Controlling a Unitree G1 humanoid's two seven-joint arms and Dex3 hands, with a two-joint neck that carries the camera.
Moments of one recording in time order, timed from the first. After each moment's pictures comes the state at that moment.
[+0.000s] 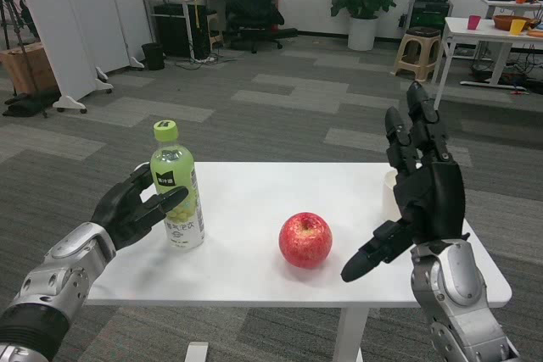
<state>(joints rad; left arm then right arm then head) -0.56 0.34 0.10 0.63 -0.49 0.03 -0.36 -0.31 -0.36 0.14 0.00 0.48 -0.47 -0.15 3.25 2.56</state>
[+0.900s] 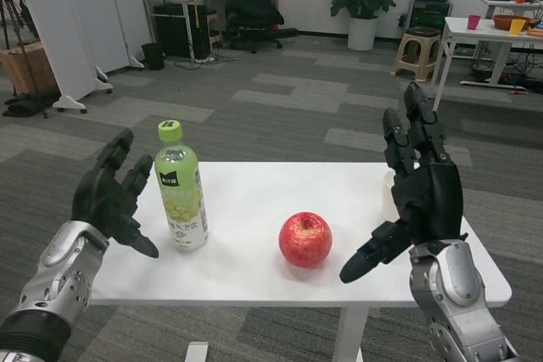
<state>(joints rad) -0.54 0.32 0.15 0.62 -0.64 -0.23 -0.26 -0.31 -0.36 0.15 0.00 0.48 -0.47 -0.15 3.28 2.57</state>
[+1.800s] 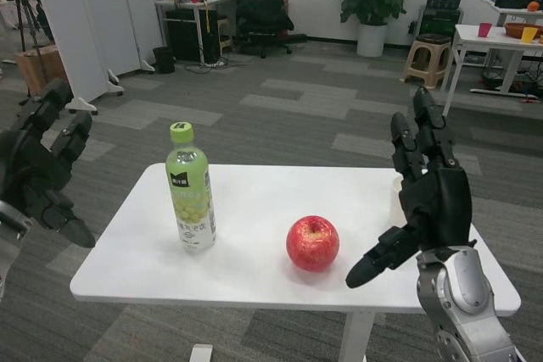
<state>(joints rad) -0.35 0.41 0.45 -0.02 -0.54 0.16 -0.25 -0.31 -0.37 0.15 0.00 0.48 -0.47 -0.15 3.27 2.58</state>
